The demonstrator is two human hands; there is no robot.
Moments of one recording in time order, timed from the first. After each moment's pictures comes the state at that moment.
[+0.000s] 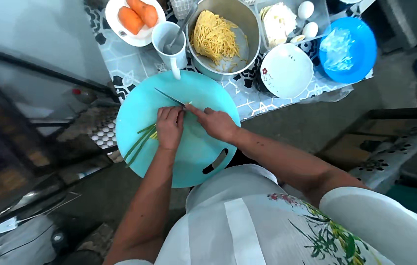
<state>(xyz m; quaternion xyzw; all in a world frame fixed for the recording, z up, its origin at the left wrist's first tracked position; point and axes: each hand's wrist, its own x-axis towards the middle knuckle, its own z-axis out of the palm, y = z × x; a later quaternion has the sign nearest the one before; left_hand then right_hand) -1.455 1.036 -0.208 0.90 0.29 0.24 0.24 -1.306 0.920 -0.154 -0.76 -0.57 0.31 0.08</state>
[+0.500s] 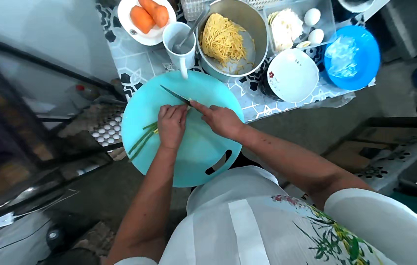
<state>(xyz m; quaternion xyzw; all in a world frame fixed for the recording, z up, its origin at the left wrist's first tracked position) -1.462 1.045 -0.213 0.91 0.27 0.24 0.21 -1.299 0.931 -0.143 -0.75 -0.56 0.33 0.07</state>
